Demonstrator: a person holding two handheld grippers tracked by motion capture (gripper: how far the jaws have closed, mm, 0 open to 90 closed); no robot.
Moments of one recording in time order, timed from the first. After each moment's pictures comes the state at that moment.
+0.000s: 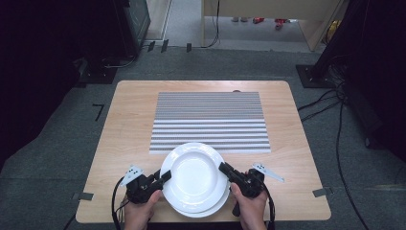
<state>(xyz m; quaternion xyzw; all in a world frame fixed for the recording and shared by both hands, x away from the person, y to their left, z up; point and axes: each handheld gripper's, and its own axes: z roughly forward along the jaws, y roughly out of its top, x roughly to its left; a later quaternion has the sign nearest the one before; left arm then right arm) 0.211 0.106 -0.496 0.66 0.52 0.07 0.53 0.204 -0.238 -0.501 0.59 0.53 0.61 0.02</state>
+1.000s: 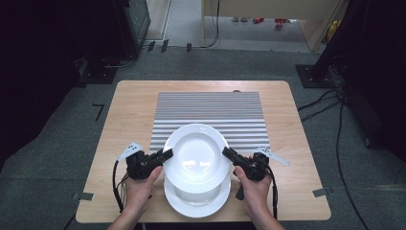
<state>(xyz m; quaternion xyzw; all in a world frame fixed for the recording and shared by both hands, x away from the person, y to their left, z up) 0.261 0.102 -0.458 0.66 0.50 0.05 0.56 0.241 -0.252 -0.474 0.58 0.52 0.62 0.02</state>
